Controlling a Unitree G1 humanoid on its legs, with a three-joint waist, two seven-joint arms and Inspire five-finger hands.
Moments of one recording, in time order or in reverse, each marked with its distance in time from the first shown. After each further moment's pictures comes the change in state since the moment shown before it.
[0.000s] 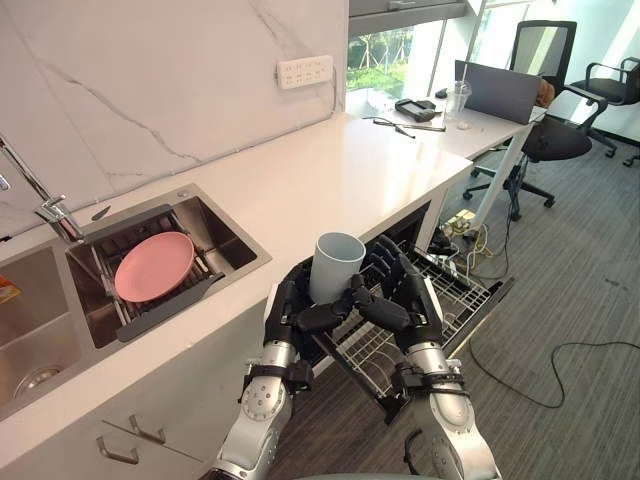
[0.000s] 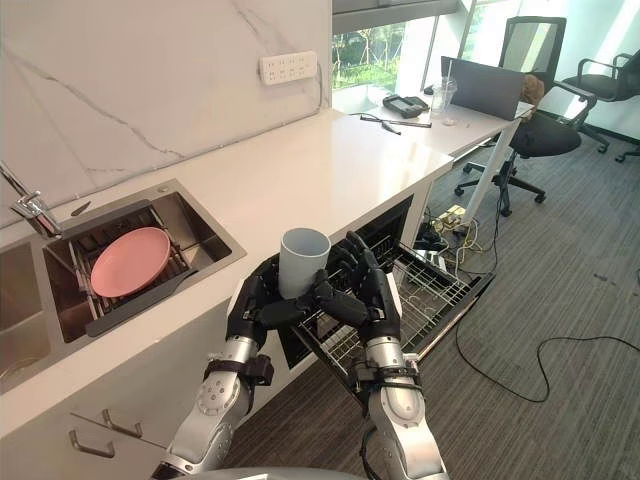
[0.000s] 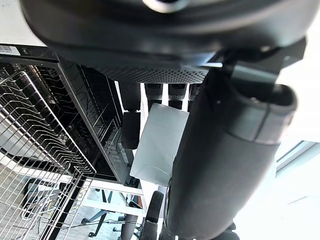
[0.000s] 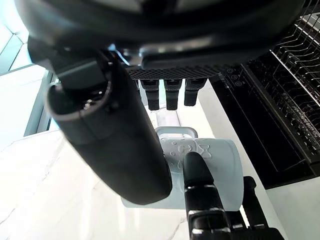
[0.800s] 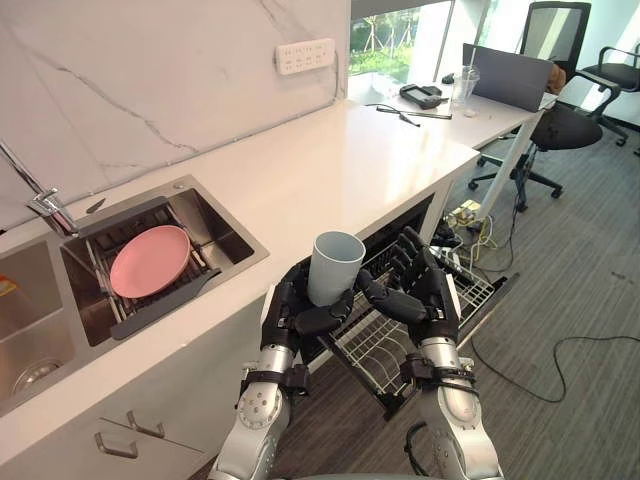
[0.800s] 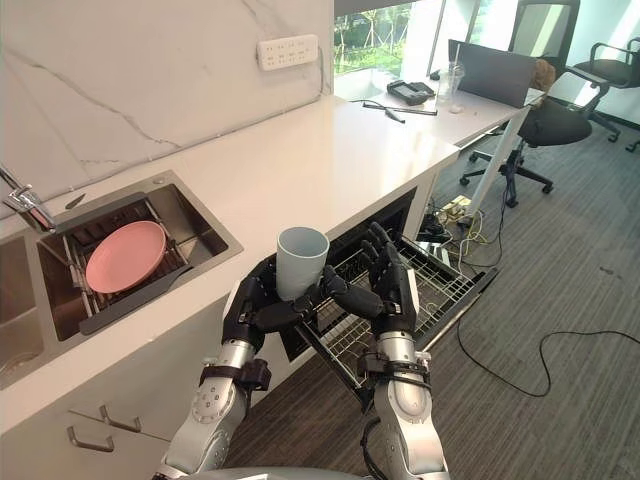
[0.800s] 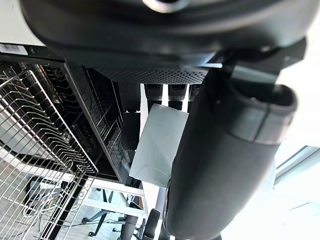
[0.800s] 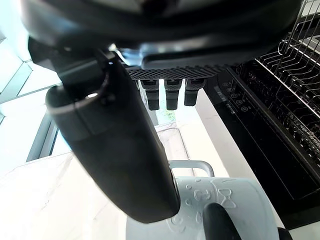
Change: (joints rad) left arm 0.047 -0.010 0.019 -0.049 0.001 -0.001 -0.018; right arm -0.001 0.048 -0.103 -0.024 -0.008 0.000 -0.029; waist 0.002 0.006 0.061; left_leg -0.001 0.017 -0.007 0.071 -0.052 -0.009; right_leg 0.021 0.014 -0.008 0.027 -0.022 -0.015
